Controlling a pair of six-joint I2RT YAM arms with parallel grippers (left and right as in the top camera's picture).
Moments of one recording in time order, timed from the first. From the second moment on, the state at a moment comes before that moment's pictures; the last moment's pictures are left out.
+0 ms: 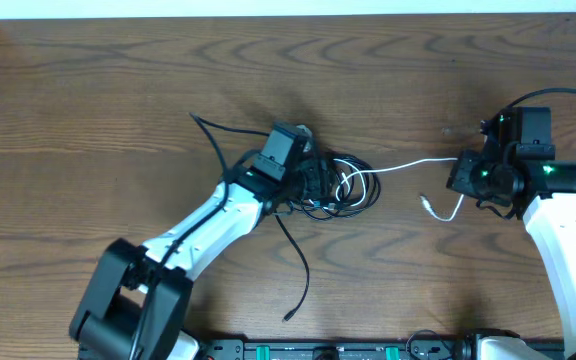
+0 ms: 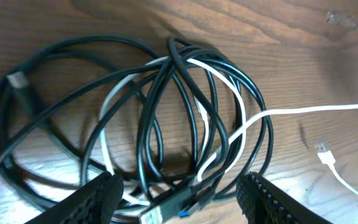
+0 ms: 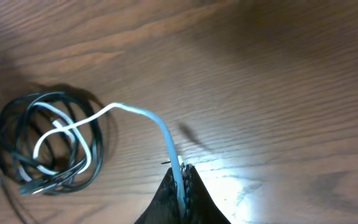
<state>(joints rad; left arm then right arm) -0.55 1.65 0.95 -0.26 0.25 -0.67 -0.02 1.34 1.02 -0.83 -0.14 0.34</state>
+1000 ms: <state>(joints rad) -0.58 1.79 0.94 -0.17 0.09 -0.70 -0.10 1.50 1.02 -0.69 -0.20 0.25</state>
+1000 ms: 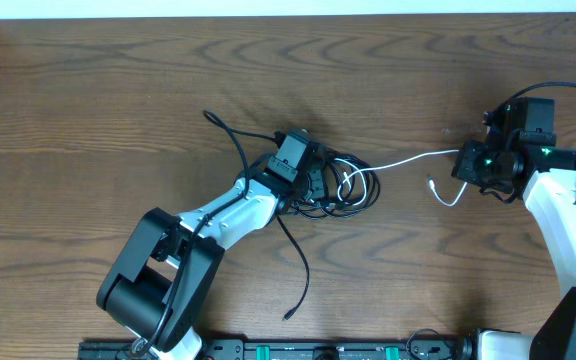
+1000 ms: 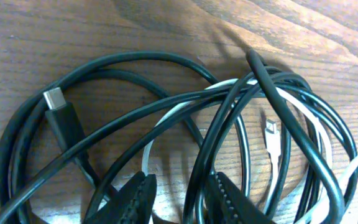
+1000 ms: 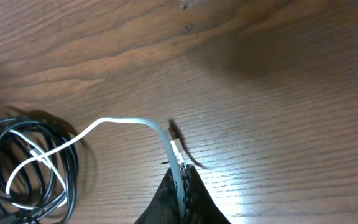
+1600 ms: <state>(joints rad) -0.66 1.80 0.94 -0.13 -0.01 -0.70 -0.10 1.50 1.02 -0.69 -0.24 0.24</state>
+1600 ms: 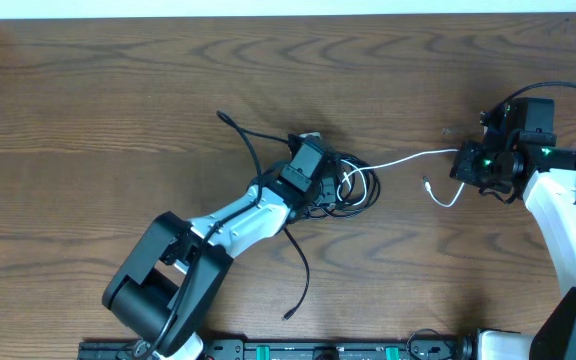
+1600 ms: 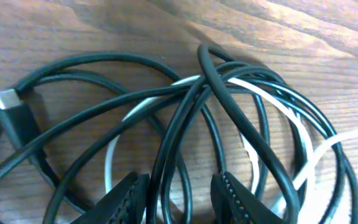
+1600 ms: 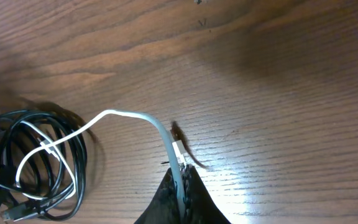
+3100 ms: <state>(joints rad) -0.43 1.25 0.93 -0.80 -0.30 -0.66 -0.10 1.50 1.02 -0.53 -0.03 0.31</state>
